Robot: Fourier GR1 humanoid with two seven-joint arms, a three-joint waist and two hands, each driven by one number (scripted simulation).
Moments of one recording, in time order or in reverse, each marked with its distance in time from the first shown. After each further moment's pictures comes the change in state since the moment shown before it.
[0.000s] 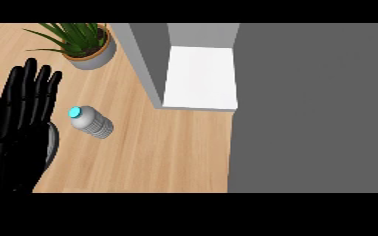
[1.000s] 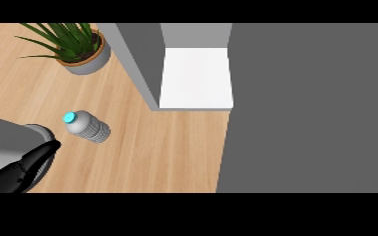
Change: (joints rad) left arm 0.057 -0.079 0.055 -0.247 -0.247 0.551 0.401; right arm 0.195 0.045 0.328 -0.341 -0.033 0.074 0.235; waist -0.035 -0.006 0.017
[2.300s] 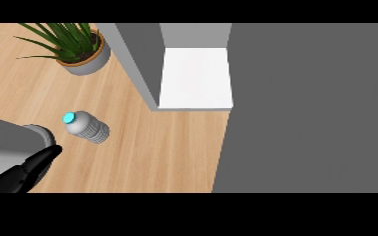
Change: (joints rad) left arm 0.066 0.099 -0.044 -0.024 -0.061 0.063 0.219; right arm 0.013 -0.020 0.240 -0.046 0.077 -0.172 0.075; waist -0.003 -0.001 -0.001
